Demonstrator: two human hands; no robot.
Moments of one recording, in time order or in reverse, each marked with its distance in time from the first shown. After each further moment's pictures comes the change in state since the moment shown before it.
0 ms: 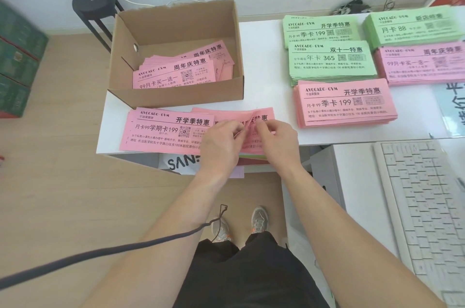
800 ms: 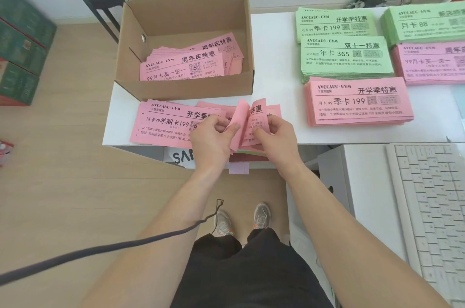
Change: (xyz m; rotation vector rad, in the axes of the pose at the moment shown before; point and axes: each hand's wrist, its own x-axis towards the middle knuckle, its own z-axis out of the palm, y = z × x) left_hand 0.001 -0.014 -0.016 -0.279 0.114 -0.355; right_hand 0.000 0.007 0.016 0.344 -0.153 0.098
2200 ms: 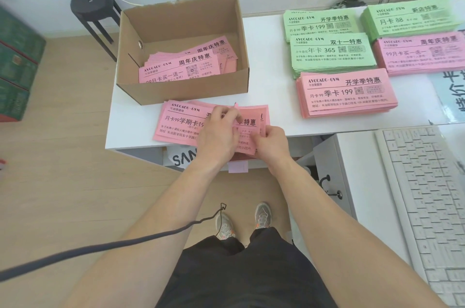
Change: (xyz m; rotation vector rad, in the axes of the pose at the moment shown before) left_hand 0.004 -0.008 -0.008 0.493 -0.206 0.482; right_hand -0.012 0.015 0.017 -0.086 0.053 0.183
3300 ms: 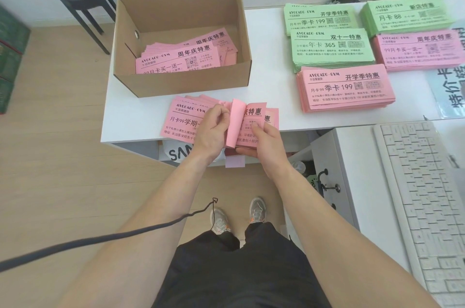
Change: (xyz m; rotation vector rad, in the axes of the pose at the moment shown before) left_hand -0.005 -0.022 0.005 -0.722 -0.038 -0.237; right_hand -0.028 -0.005 0.014 0.342 -0.054 -0.003
